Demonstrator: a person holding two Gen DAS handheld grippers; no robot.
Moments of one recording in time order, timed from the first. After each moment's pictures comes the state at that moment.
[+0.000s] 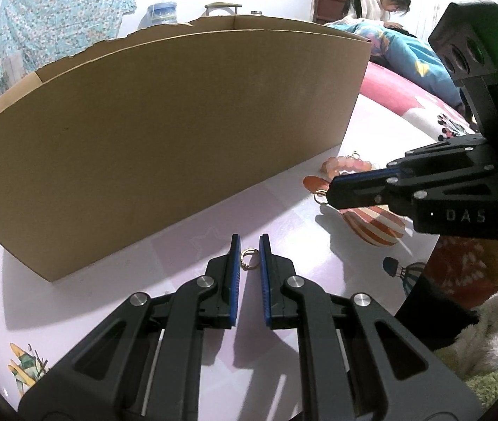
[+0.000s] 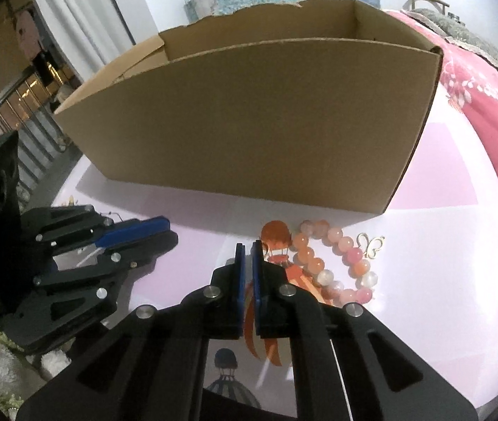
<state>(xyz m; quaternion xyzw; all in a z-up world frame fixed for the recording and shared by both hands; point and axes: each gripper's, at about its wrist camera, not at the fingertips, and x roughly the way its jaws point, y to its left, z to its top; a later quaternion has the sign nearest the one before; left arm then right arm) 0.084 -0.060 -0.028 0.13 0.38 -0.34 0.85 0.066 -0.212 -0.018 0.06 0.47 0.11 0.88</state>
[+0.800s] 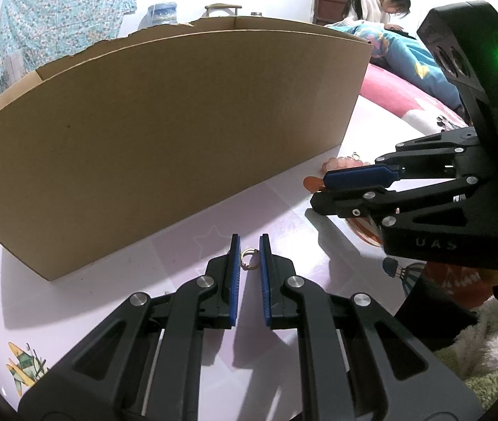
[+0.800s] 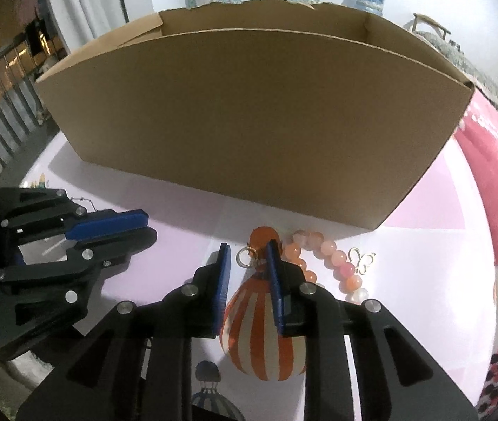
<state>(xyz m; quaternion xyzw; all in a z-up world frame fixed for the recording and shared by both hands) 0.082 -0.062 -0.029 0.13 0.38 -0.34 0.85 0.082 -0.182 -0.024 -0.02 0.47 0.07 0.88</state>
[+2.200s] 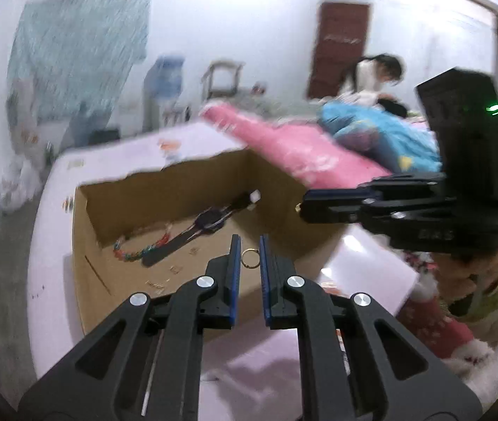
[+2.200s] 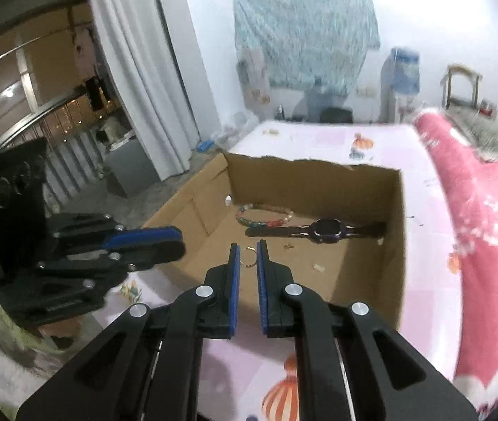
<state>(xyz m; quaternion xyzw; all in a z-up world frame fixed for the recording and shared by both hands) 0.135 -0.040 0.105 0.05 0.32 -0.35 0.88 0.125 -0.194 0.112 0.04 0.36 0.20 0.91</state>
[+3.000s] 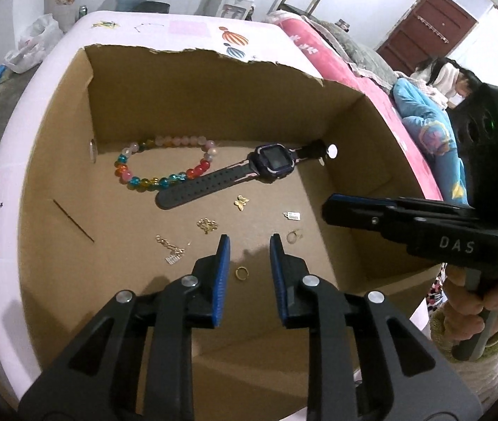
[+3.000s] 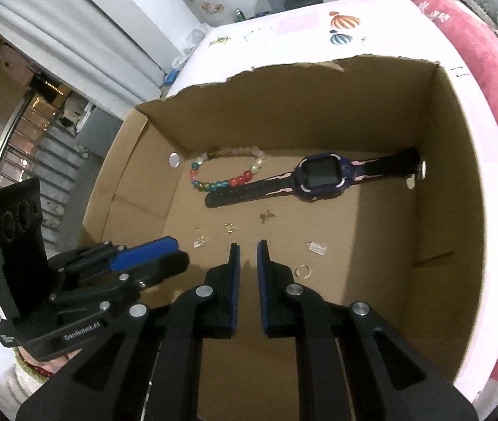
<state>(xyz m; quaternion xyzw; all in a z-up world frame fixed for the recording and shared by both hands) 0.246 -0.035 0.035 -0.06 0.52 -0.28 0.81 0.243 -0.198 0.040 0.14 0.55 0.16 0.81</state>
